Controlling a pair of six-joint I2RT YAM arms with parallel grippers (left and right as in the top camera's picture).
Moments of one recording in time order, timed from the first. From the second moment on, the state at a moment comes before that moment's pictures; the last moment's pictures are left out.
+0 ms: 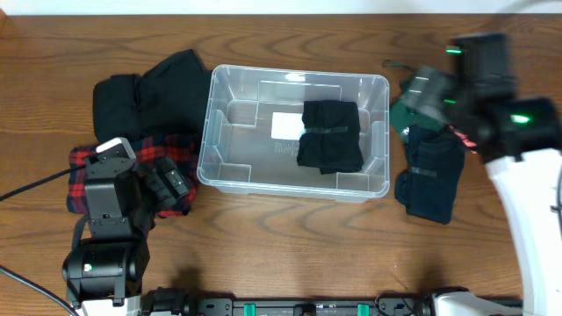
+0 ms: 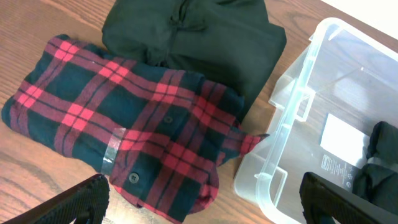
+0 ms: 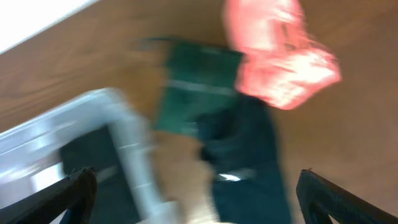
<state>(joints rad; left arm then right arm) 0.03 0.77 0.86 -0.87 -0.11 -0.41 0.07 1.40 1.54 -1.13 0.24 0.58</state>
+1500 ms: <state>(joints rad) 0.03 0.77 0.86 -0.87 -0.11 -0.41 -0.14 1.44 0.66 -0.47 -0.01 0.51</state>
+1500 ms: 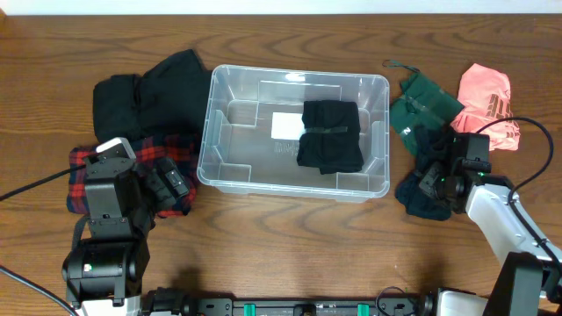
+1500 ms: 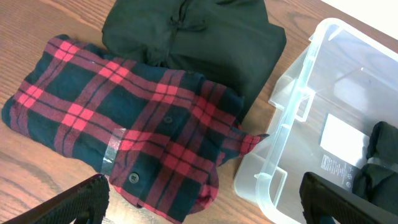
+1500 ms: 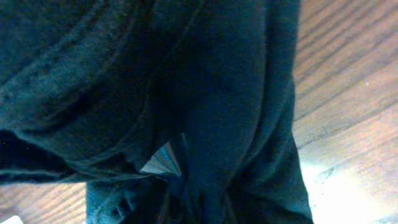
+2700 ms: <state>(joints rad) 0.03 0.77 0.86 -0.87 -0.11 -0.41 0.57 1.61 1.31 -0.52 -0.07 0.59</state>
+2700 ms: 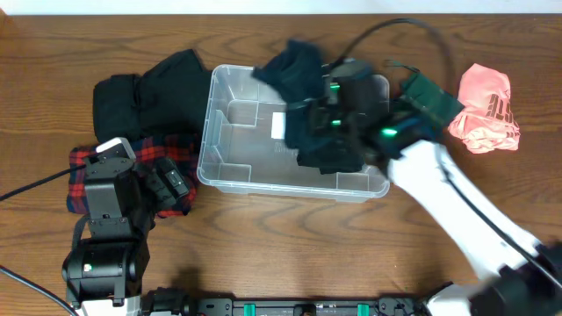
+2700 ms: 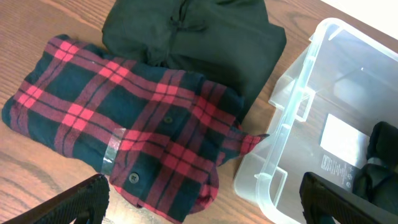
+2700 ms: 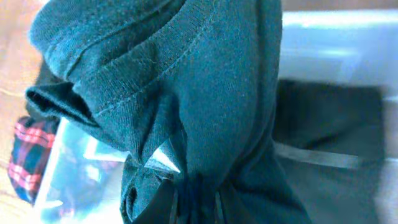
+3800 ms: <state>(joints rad) 0.03 0.77 0.86 -0.87 -0.11 -0.41 0.19 1.50 1.60 -0.92 0.20 0.56</state>
